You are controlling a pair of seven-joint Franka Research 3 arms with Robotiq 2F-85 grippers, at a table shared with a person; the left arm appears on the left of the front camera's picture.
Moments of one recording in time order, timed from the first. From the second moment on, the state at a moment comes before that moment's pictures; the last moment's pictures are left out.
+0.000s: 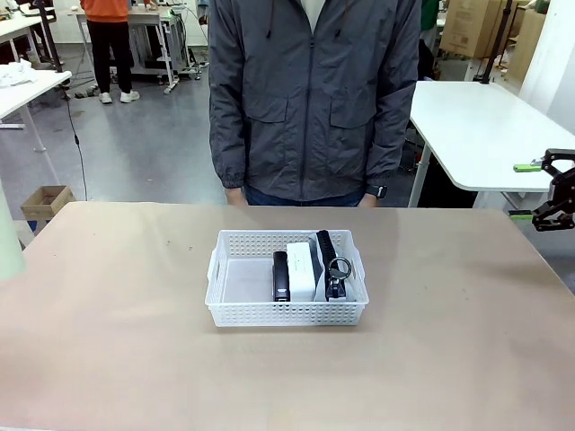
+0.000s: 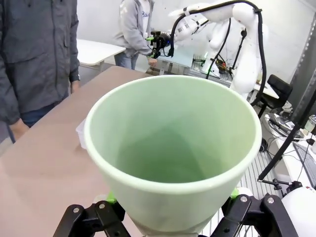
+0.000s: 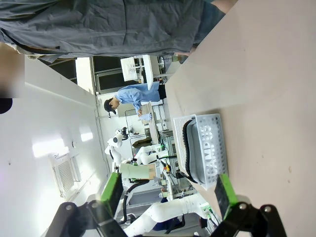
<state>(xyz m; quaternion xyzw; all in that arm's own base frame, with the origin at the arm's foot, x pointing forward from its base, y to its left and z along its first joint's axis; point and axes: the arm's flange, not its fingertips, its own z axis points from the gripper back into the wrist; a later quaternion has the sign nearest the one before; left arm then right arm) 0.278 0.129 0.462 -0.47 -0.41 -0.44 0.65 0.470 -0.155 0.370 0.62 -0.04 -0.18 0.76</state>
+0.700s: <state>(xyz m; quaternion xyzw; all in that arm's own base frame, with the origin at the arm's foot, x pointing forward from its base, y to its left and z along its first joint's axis) 0.280 0.087 0.509 -0.56 -0.32 -0.26 0.72 0.470 -0.155 0.370 0.62 -0.04 -0.18 0.76</state>
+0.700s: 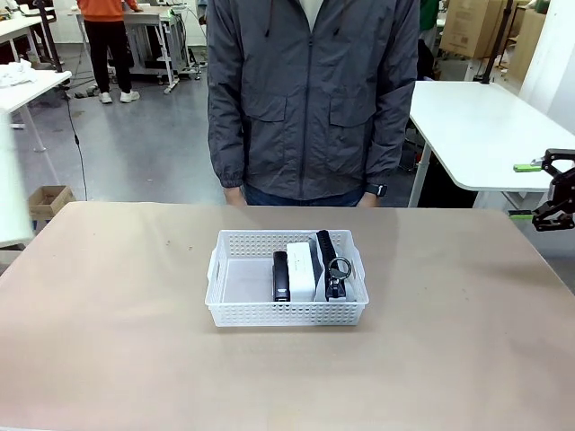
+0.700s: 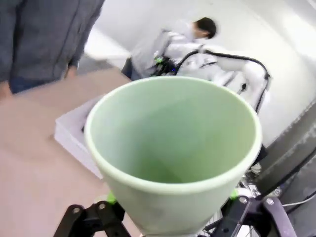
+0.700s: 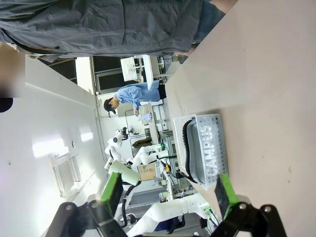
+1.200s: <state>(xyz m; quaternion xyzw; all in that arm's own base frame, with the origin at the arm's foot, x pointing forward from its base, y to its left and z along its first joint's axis) 0.348 -0.144 0.530 -0.48 -0.08 -0.20 0.85 0.470 -0.155 0.370 0.62 -0.04 -0.18 0.76</state>
